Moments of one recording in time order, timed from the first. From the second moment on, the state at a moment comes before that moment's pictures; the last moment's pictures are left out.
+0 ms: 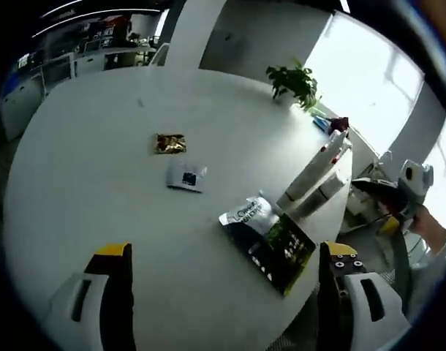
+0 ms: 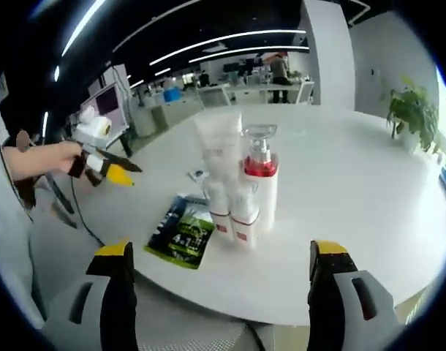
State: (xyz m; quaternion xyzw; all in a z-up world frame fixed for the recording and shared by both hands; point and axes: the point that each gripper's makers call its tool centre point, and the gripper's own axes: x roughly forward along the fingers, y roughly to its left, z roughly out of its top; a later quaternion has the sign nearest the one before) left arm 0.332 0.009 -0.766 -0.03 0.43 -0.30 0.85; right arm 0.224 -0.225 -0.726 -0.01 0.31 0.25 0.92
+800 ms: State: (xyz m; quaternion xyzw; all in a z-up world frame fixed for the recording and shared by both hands) left arm 0.426 -0.024 -0.828 0.11 0.53 -0.27 0.80; right arm 0.220 -0.230 -0.730 -0.01 0.32 0.24 0.92
